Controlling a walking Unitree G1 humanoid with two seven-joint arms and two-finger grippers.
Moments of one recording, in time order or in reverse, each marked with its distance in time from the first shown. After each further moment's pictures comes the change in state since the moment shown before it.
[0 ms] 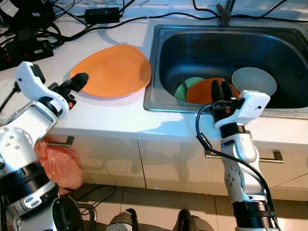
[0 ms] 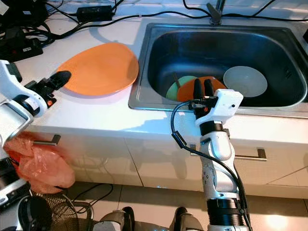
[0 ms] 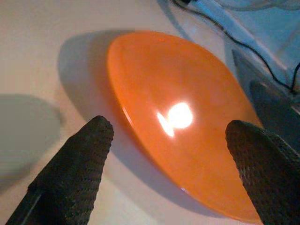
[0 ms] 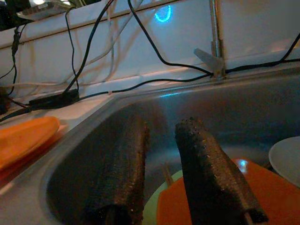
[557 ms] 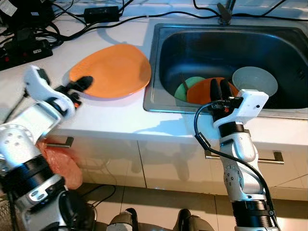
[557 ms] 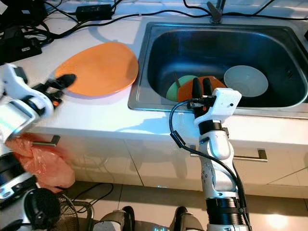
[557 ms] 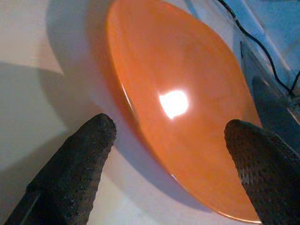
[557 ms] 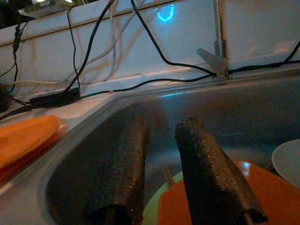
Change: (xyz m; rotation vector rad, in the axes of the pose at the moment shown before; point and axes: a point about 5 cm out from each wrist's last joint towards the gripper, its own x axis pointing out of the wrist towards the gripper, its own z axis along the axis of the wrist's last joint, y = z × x) left arm 0.005 -0.006 -0.008 -0.125 0.071 0.024; right arm 0.001 0.003 0.000 -0.013 -0.002 0.011
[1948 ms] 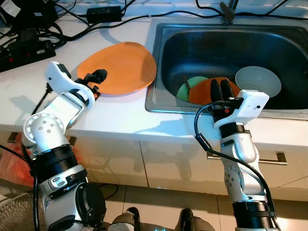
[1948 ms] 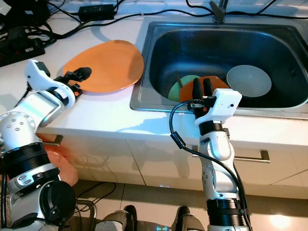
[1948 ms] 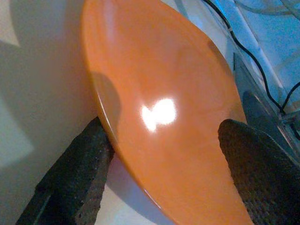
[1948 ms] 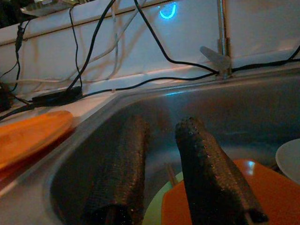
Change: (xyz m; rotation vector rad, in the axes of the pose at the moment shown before) left arm 0.036 -0.027 -0.021 -0.091 -0.007 -0.007; right arm -0.002 0.000 0.000 -0.001 0.002 -0.002
